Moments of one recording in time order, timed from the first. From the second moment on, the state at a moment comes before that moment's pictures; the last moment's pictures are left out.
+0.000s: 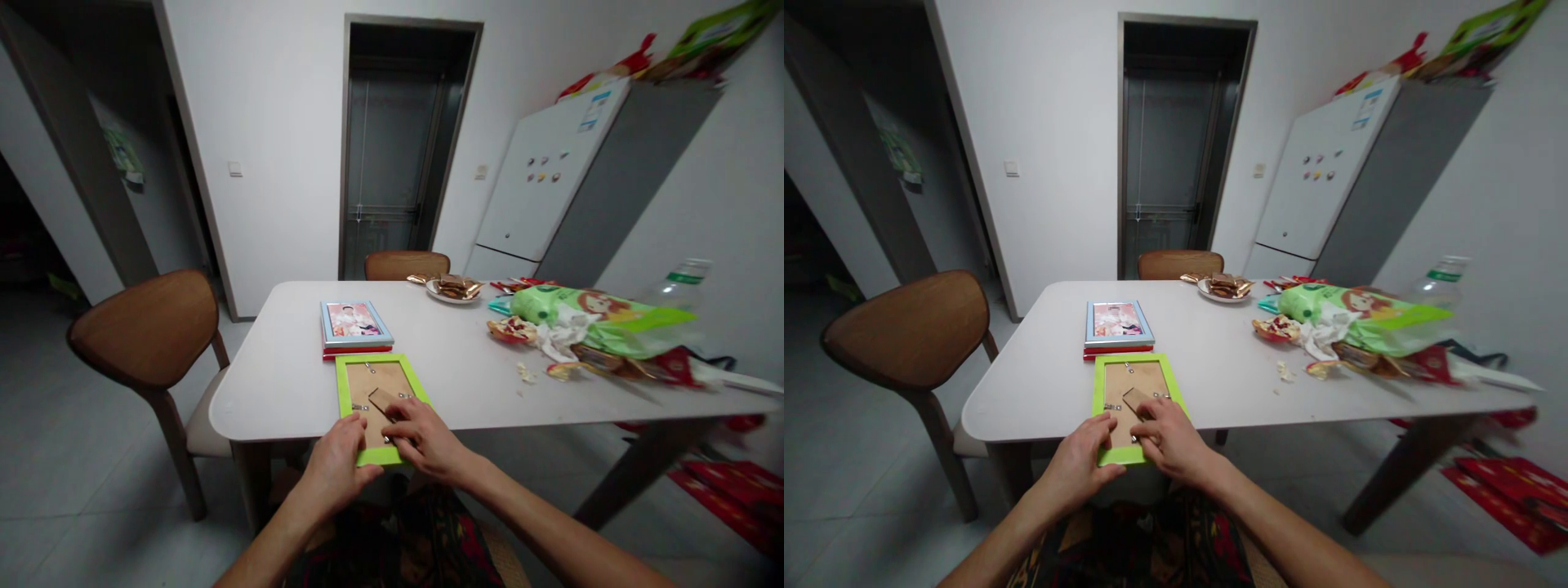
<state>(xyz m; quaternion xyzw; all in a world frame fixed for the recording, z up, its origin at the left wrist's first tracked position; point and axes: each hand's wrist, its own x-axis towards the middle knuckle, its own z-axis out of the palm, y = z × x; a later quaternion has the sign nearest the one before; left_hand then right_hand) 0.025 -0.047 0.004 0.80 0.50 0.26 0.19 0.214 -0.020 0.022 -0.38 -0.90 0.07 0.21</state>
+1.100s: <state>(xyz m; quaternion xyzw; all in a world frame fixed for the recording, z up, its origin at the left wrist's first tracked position) 0.078 -0.051 0.065 0.75 0.43 0.47 0.18 0.220 -0.047 0.055 -0.36 -0.29 0.67 0.58</state>
